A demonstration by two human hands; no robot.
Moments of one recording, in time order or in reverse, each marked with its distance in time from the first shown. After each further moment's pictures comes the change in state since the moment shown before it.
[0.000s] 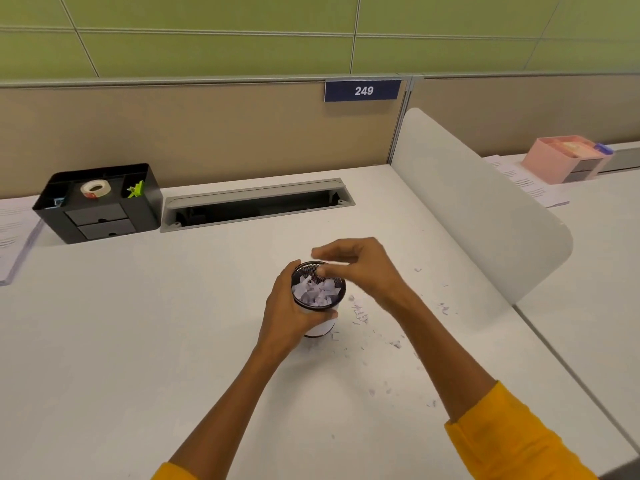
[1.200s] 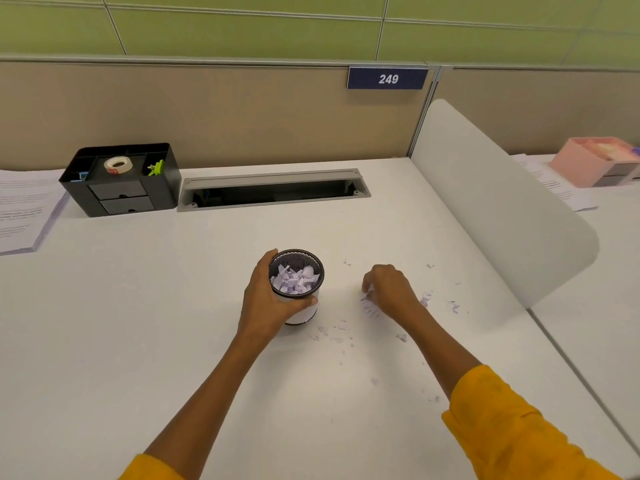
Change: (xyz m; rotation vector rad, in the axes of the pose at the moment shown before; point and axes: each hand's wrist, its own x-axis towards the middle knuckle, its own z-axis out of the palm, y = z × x) left_hand -0.021 -0.003 -0.037 -0.073 0.137 -0.043; right_hand 0.022 0.122 -0.006 -1.018 -0.099 0.129
